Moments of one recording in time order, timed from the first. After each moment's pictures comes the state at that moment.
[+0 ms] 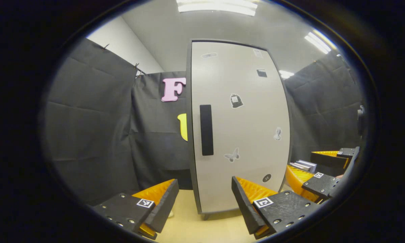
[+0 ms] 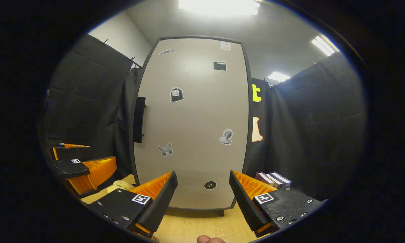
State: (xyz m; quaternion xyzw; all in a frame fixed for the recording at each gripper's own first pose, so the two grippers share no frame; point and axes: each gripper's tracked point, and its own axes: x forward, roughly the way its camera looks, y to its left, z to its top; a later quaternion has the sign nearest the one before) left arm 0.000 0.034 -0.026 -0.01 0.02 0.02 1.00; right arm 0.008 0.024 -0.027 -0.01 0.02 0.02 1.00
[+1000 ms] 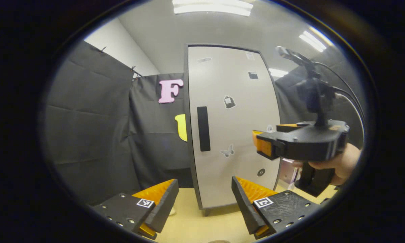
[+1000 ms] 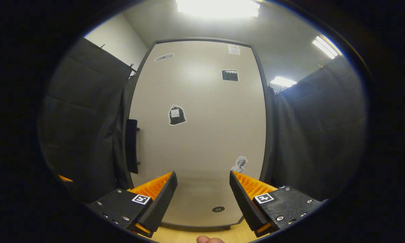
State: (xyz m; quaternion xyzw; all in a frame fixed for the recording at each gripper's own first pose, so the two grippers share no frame) left arm -0.051 0.032 -0.029 0.01 0.03 0.00 1.00; right arm 0.082 0.065 0.041 0.00 -0.01 0.05 1.00
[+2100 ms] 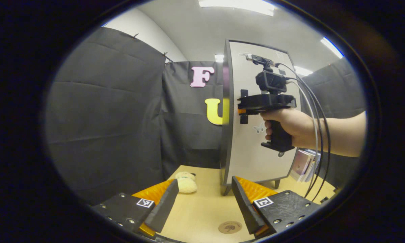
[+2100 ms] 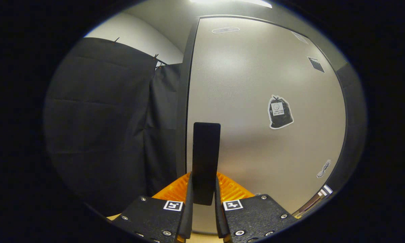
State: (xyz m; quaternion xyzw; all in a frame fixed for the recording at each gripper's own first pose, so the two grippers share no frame) left arm -0.151 0.122 -0.095 -0.05 0.09 0.09 0.99; right arm 0.141 0.227 0.039 0.01 0.05 0.18 0.98
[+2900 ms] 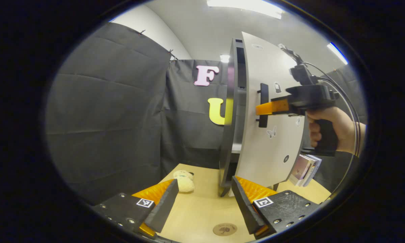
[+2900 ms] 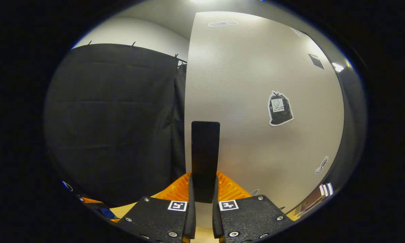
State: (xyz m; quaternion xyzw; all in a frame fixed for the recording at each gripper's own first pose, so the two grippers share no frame) left arm -0.148 0.125 -0.093 -0.07 0.09 0.11 0.99; right arm 0.090 0.216 0.048 0.01 0.07 0.30 0.95
